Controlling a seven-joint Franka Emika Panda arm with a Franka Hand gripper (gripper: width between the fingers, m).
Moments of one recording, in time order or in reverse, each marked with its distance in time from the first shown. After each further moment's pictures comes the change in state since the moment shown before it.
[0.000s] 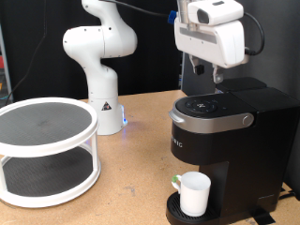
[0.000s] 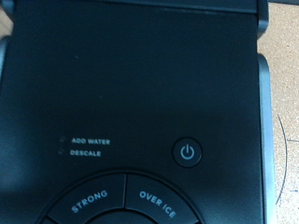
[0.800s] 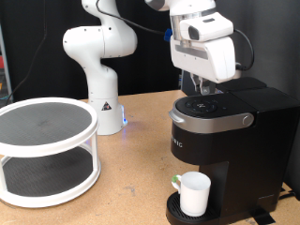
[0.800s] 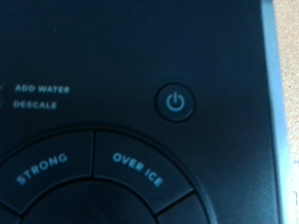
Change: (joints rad) arm -0.002 -0.002 -0.004 -0.103 -0.008 0.169 0.002
